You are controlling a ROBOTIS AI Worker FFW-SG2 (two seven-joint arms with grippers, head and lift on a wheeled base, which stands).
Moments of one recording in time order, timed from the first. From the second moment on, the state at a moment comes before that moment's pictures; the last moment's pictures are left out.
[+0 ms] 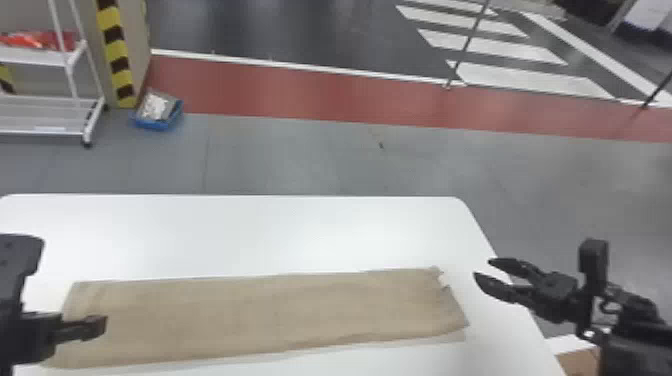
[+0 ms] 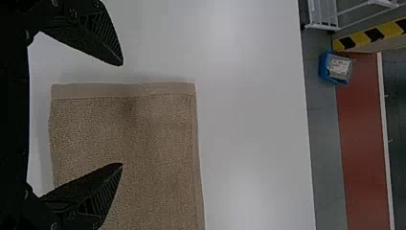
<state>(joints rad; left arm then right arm) 0.05 0.17 0.00 -1.84 0.00 1.18 -0.16 -0.13 -0.35 -0.74 -1.05 0.32 -0.02 1.24</state>
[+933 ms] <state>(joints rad) 0.05 0.16 0.10 -1.78 0.10 1.10 -0.17 -0.10 -0.30 -0.82 -1.05 0.26 0.04 1.19</state>
